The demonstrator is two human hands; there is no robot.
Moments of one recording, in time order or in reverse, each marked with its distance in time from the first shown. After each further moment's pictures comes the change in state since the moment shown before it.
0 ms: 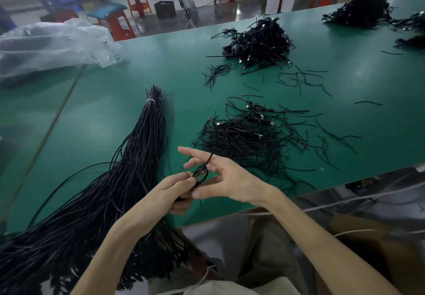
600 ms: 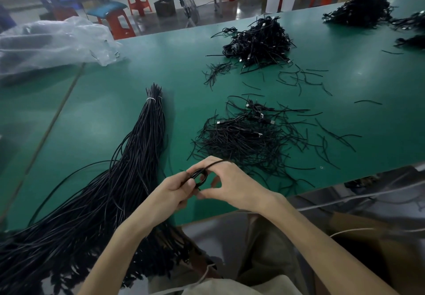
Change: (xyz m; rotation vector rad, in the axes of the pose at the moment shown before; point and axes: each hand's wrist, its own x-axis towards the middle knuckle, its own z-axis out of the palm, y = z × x) left_hand 0.005 -0.013 0.003 0.248 0.118 0.017; right_hand -0.010 0.003 0.008 -0.332 0.132 -0.011
